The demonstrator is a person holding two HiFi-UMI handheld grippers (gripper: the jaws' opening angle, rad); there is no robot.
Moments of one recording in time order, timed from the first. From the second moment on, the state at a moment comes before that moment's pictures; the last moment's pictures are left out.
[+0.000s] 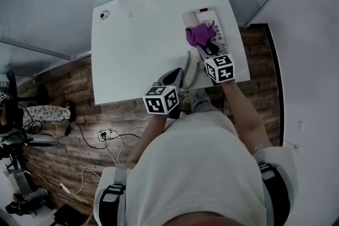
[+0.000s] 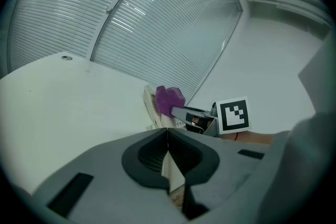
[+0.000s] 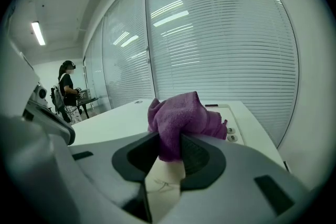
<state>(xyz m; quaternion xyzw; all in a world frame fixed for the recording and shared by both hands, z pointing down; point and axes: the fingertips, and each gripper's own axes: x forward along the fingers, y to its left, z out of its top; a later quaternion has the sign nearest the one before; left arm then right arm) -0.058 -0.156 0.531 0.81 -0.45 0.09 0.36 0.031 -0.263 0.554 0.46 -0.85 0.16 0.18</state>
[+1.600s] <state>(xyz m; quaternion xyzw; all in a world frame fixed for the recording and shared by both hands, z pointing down) -0.037 -0.163 0.518 0.83 -0.44 0.10 0.33 0.057 -0.187 0.586 0.49 -0.82 0.21 0.19</state>
